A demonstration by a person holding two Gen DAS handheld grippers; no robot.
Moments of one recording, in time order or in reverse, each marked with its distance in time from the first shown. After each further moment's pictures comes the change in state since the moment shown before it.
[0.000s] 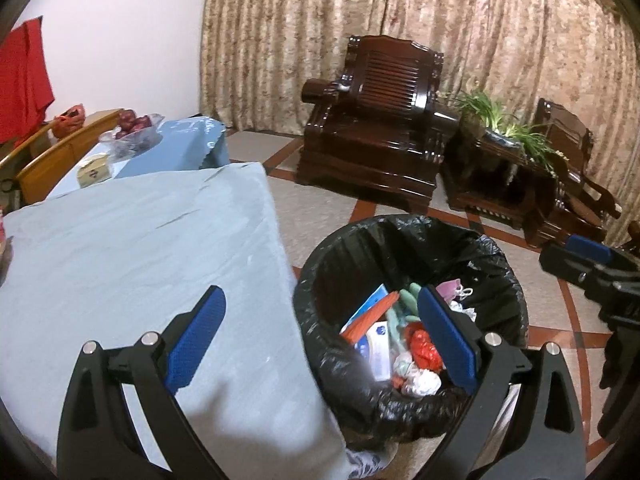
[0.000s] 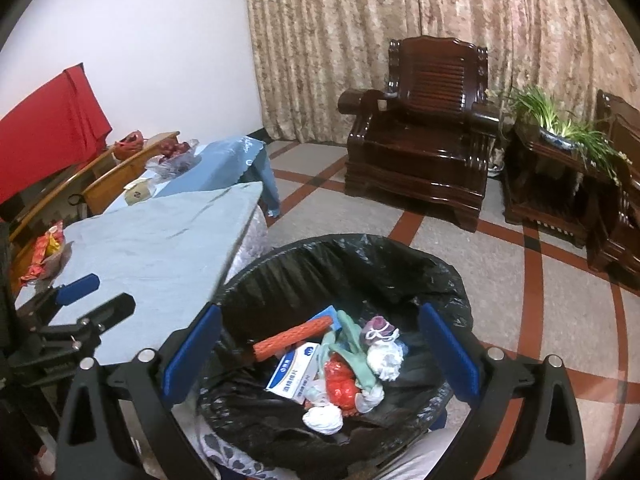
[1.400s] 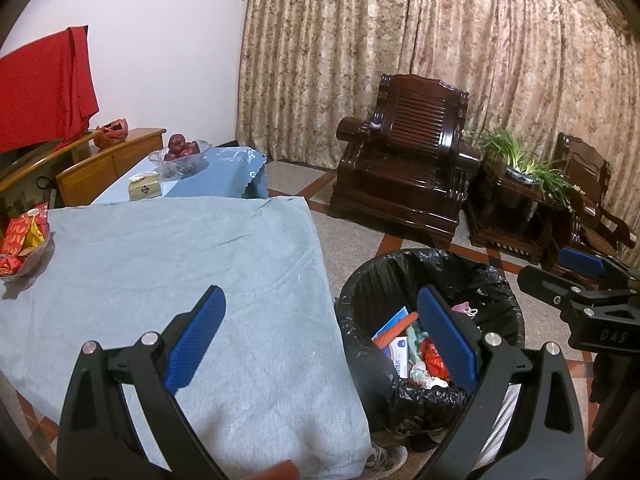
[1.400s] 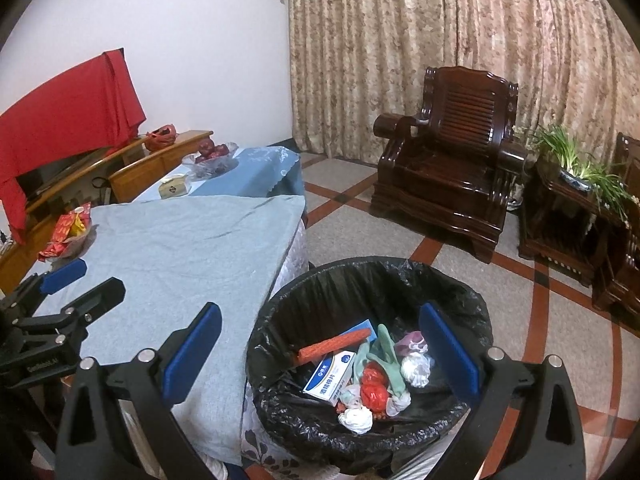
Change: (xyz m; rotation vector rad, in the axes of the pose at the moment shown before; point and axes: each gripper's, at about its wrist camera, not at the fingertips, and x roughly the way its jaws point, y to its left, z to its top) left arm -0.084 0.020 0.000 -0.054 -0.126 0.090; right arm -0.037 0.063 0.004 -0.115 -0.053 0.043
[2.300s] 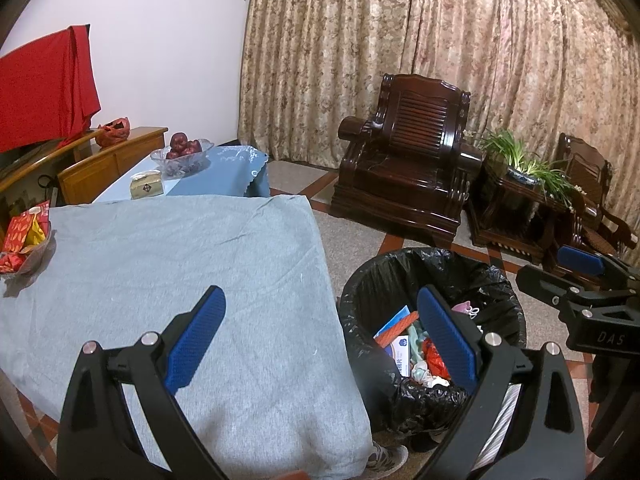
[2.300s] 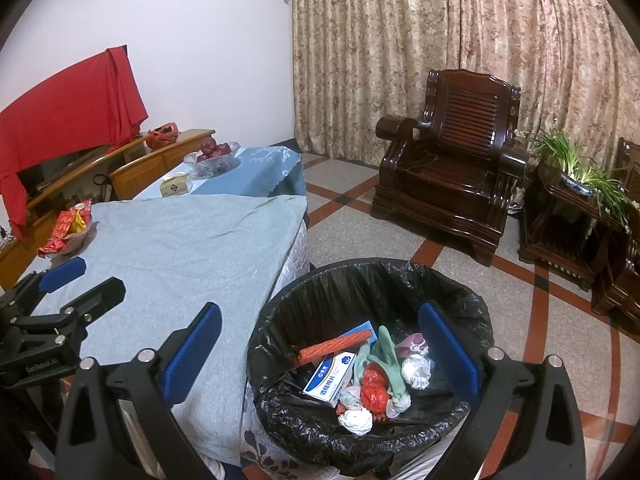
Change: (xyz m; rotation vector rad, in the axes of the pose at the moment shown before) left arm -0.005 0.007 -0.001 -0.006 0.004 0.003; right arm 0.000 0.002 0.000 -0.008 -0.002 0.001
